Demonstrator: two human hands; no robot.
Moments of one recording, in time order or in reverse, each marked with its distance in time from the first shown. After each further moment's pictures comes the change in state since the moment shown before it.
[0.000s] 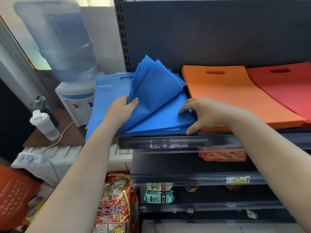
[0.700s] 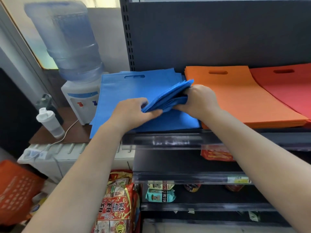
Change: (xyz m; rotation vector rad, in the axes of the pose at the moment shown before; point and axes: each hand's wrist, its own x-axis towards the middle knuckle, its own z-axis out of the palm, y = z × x) left_hand -0.018 0.010 0.003 0.482 -0.053 0.257; right_hand 0.033 -0.017 0.016 -0.189 0.623 0.150
